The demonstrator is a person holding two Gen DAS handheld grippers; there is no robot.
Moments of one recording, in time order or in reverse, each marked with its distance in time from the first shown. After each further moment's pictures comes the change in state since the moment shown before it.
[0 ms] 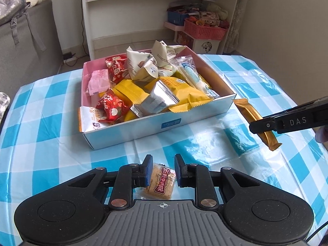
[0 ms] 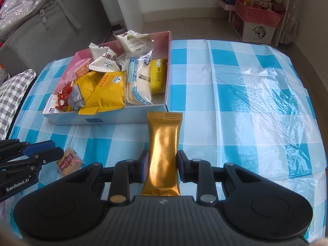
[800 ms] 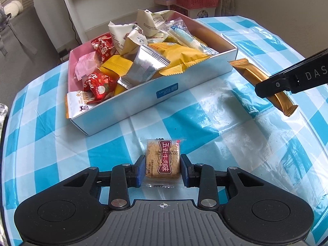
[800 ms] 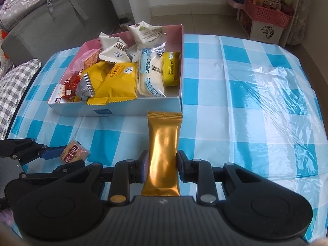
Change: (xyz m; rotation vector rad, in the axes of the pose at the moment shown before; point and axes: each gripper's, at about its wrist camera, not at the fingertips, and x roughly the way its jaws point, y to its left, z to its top) left arm 0.027 -0.020 -0.014 0.143 0.129 0.084; right arm 0.003 0.010 -0.003 -0.023 0.022 0.010
